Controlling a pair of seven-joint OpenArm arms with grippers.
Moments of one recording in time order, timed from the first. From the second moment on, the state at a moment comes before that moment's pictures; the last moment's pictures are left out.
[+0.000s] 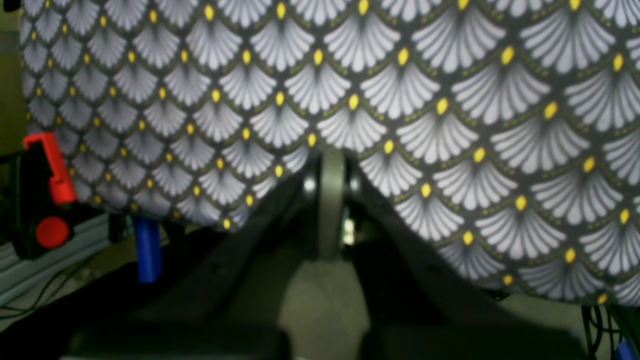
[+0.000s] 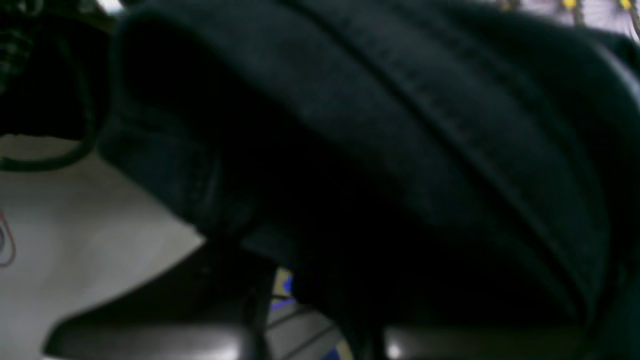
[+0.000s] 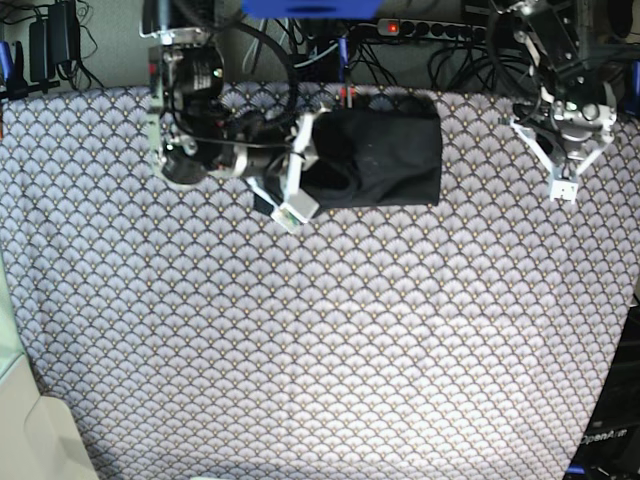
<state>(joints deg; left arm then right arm) 12.3 -0.9 -33.5 103.5 11.2 -31.6 57.8 -6.0 -5.6 -1.8 96.6 43.0 39.8 -78.4</state>
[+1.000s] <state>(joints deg) 14.1 -0.8 -33.2 103.3 11.2 -31.6 52.2 2.5 -5.6 -15.4 89.8 41.5 39.8 -77.3</state>
